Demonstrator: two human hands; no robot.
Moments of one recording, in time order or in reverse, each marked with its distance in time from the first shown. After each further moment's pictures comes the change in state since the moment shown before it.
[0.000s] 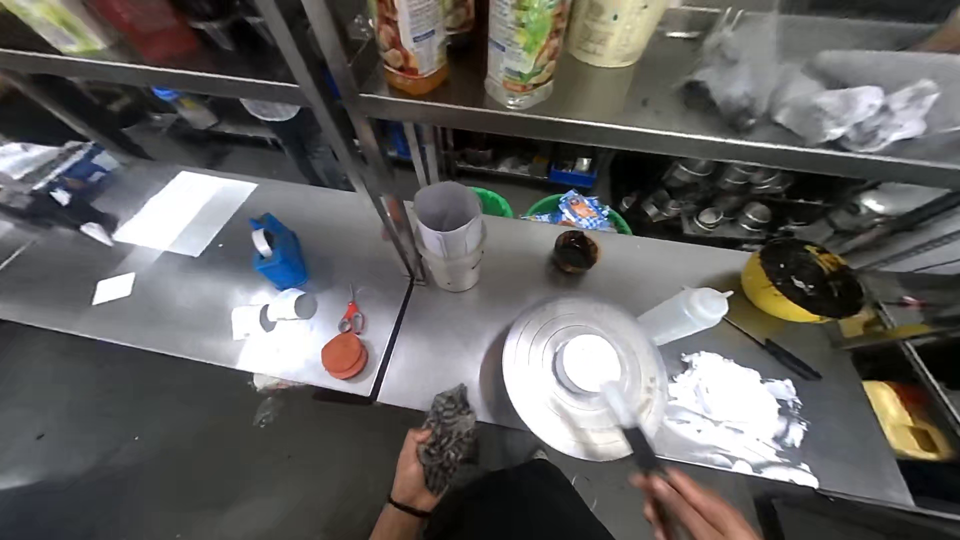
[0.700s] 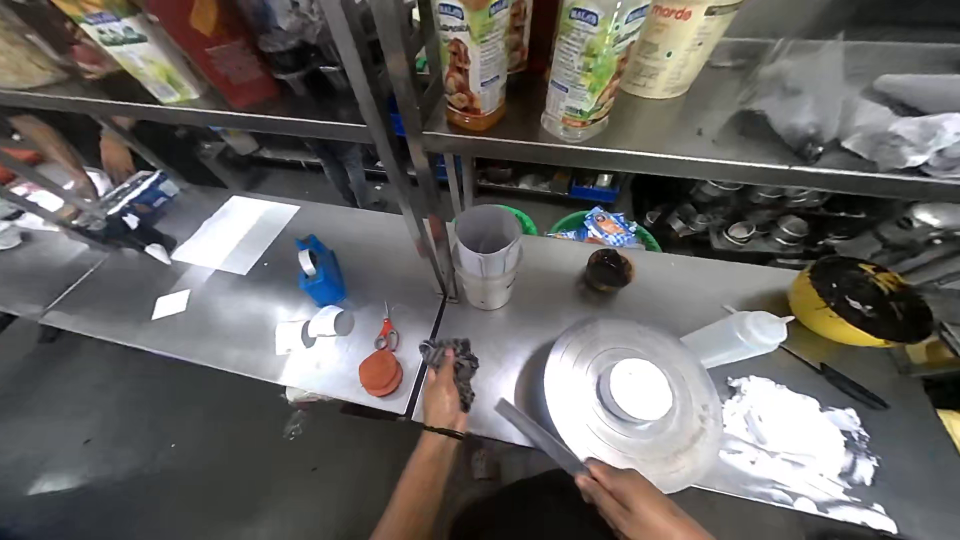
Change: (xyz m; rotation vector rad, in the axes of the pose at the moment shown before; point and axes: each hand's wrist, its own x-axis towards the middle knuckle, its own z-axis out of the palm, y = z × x) left_hand 0.088 0.081 0.074 0.389 0.359 0.346; right_hand 0.101 -0.048 0.090 -0.415 -0.316 0.021
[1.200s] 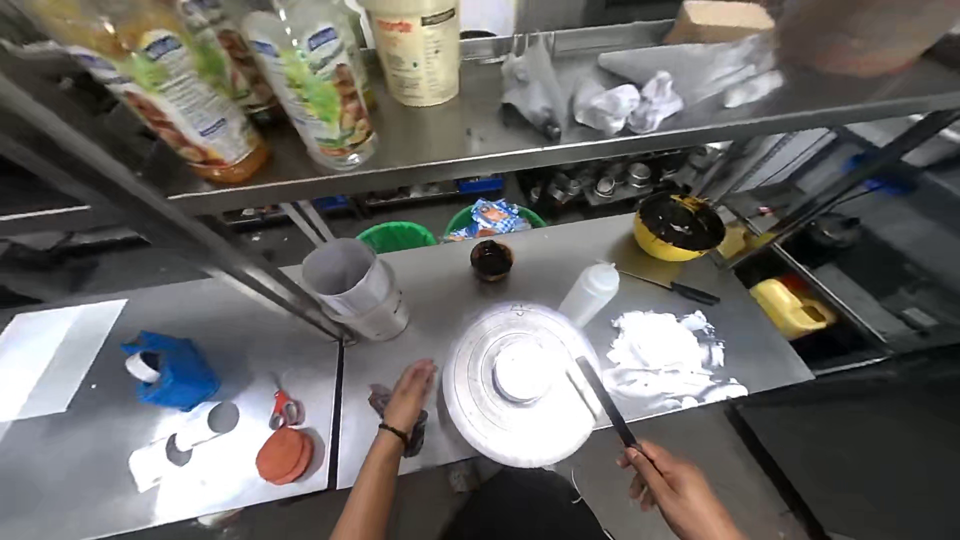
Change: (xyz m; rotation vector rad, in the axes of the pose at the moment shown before) left_hand 0.047 -0.064 0.065 0.902 -0.572 0.052; right_hand -0.118 0.124 0.001 0.396 0.763 0.244
